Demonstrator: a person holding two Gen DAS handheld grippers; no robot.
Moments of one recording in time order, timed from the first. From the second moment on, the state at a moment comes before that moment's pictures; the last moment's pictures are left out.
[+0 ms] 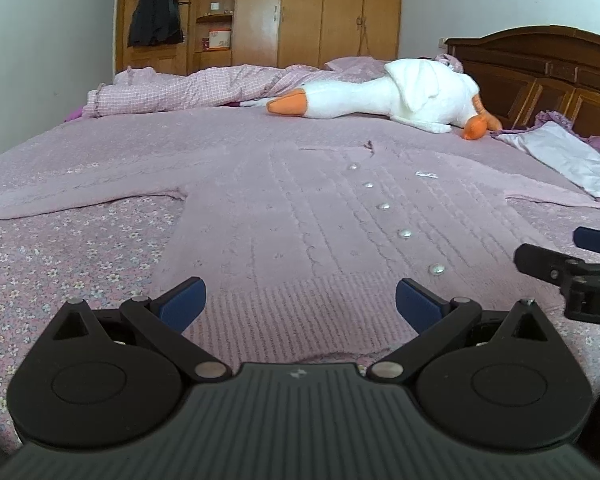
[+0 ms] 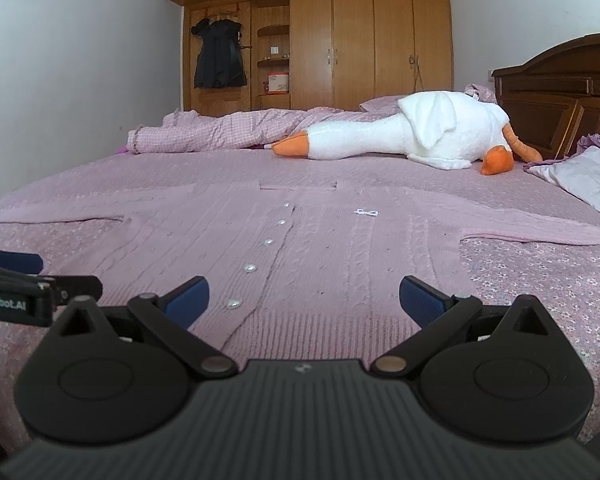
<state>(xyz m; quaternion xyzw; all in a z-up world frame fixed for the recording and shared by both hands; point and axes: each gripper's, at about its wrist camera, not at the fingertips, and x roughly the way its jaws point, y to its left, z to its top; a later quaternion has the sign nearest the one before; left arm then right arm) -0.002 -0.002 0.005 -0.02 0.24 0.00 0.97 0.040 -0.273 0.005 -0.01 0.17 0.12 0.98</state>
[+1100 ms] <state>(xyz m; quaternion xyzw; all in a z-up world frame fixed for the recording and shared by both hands) 0.000 0.000 0.004 -0.02 0.24 0.01 0.97 0.036 -0.267 0.006 -0.02 0.17 0.12 0.98</state>
